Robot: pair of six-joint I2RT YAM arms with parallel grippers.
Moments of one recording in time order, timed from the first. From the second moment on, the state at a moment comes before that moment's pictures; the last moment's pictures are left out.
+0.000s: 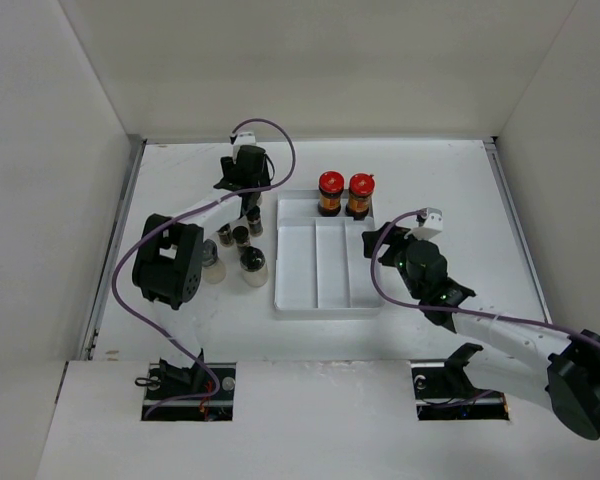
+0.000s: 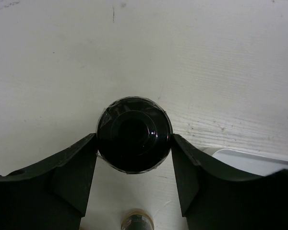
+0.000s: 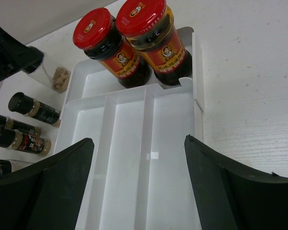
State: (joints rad) left arm -0.35 1.90 1.33 0.00 -0.44 -0.30; right arm 0.65 1.03 0.43 0.38 0.42 0.59
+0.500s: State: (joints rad) left arm -0.42 1.73 1.35 0.08 -0.46 -0.22; right arm 0.65 1.05 0.43 0.40 0.41 0.59
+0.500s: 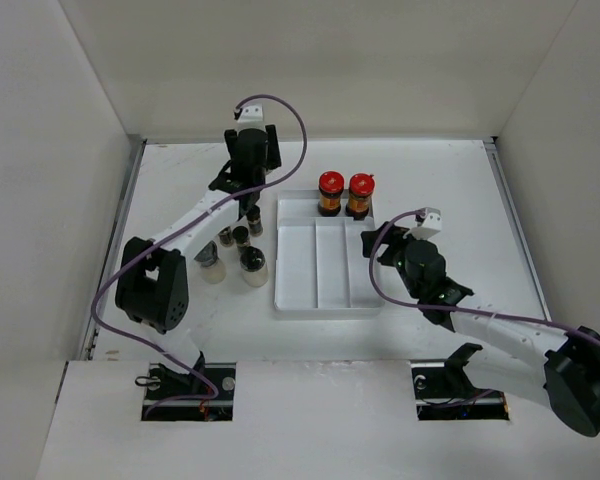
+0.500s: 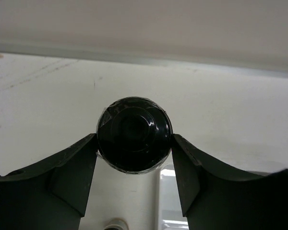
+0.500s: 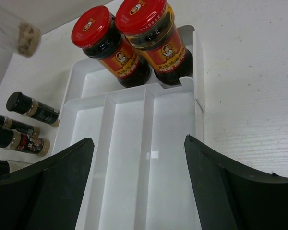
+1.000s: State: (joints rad) left arm -0.61 1.76 1.37 0.09 -0.41 -0.27; right arm 0.65 1.03 0.43 0.41 0.42 0.60
